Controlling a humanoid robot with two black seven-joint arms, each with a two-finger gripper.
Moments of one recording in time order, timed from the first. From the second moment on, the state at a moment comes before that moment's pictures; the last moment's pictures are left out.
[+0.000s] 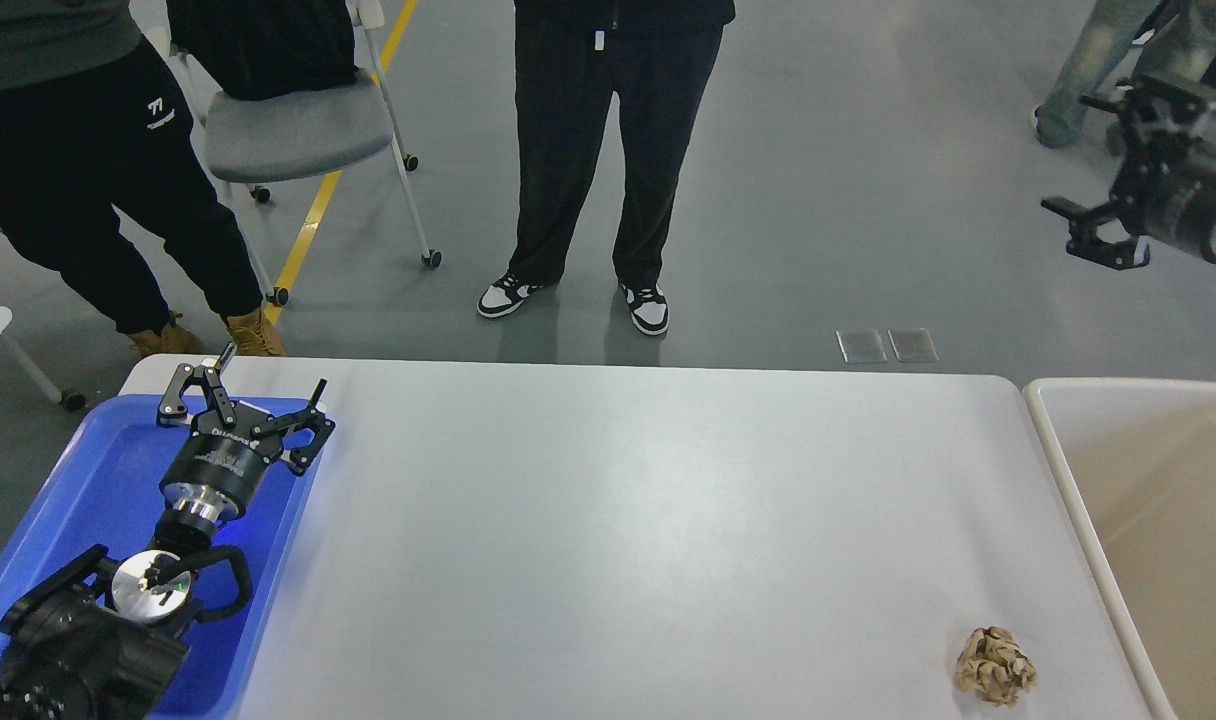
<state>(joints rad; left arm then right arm) -0.51 0.28 -1.02 -0.34 -0.22 -0.79 -0.19 1.23 -0.83 0.22 0.93 -0.08 0.27 -0.07</state>
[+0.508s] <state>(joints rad) -0.51 0.28 -1.02 -0.34 -0.22 -0.79 -0.19 1.70 -0.84 -0.41 1.28 -0.56 0.32 -0.07</state>
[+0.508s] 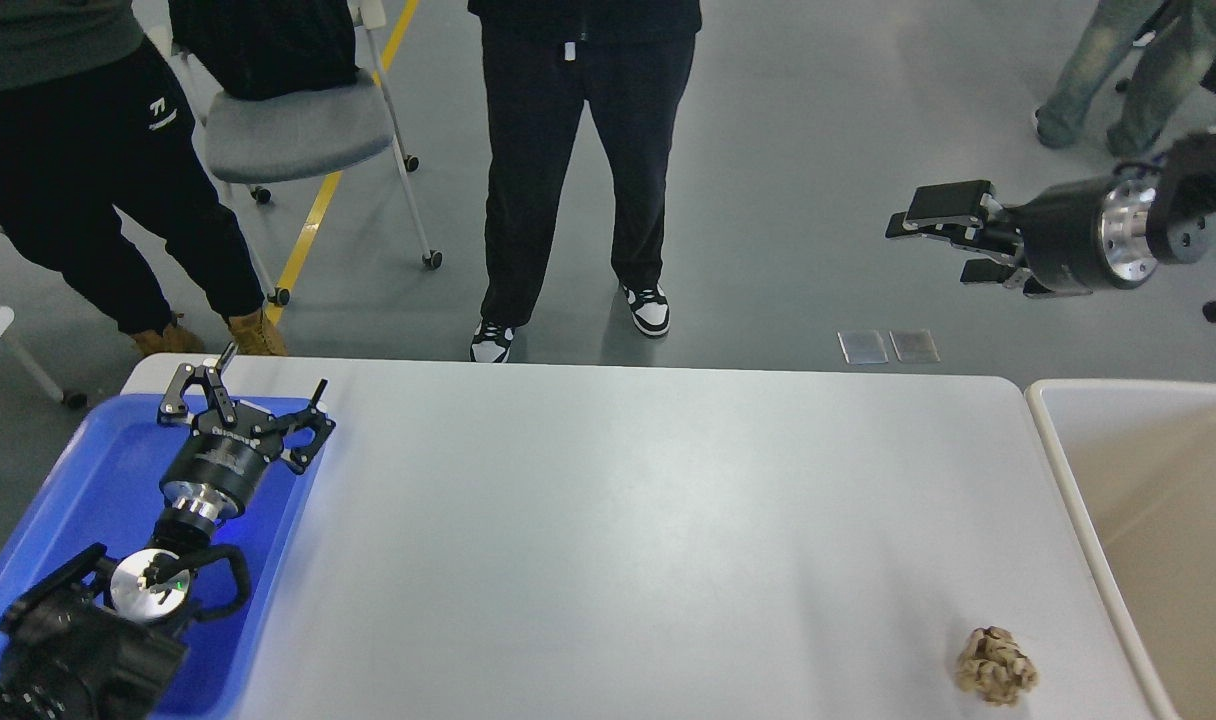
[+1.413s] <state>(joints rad) -0.51 0.28 -1.02 -0.34 -0.22 -0.79 -0.19 2.27 -0.53 -1.12 1.49 -0.55 0.44 -0.10</state>
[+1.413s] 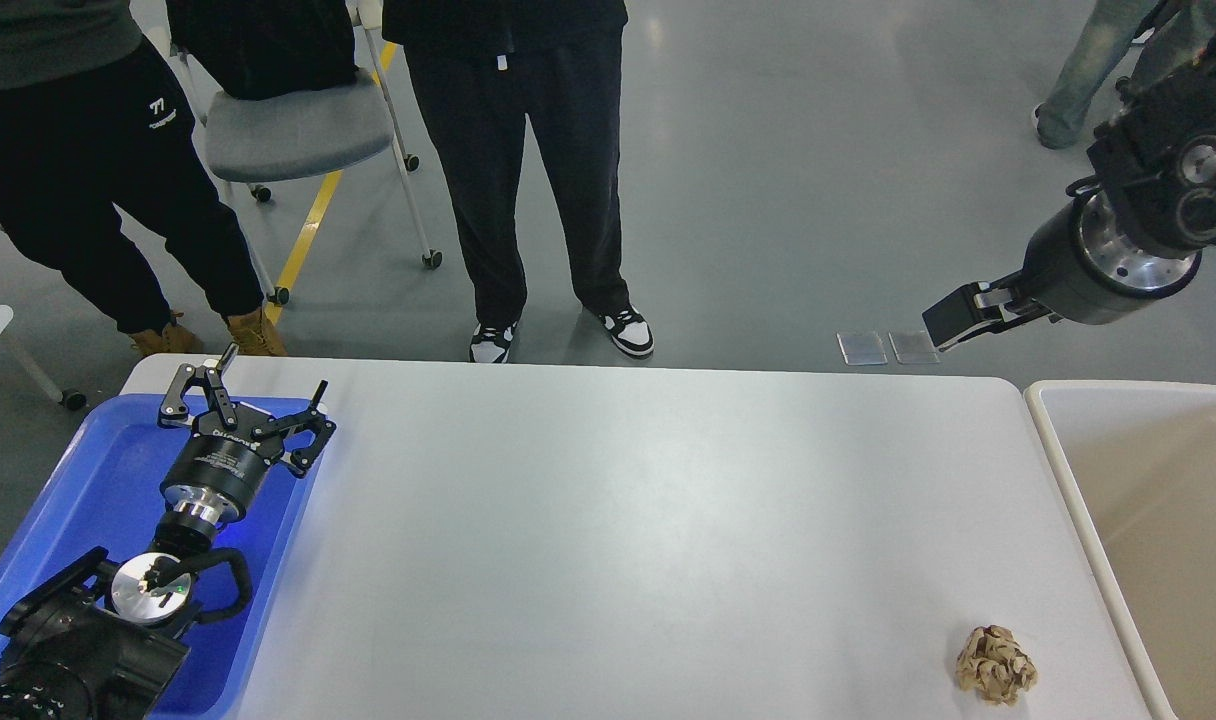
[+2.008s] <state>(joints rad) -0.51 0.28 -1.02 -0.34 -0.22 -0.79 -0.19 2.36 -0.50 -1.24 1.61 -0.20 0.56 -0.19</state>
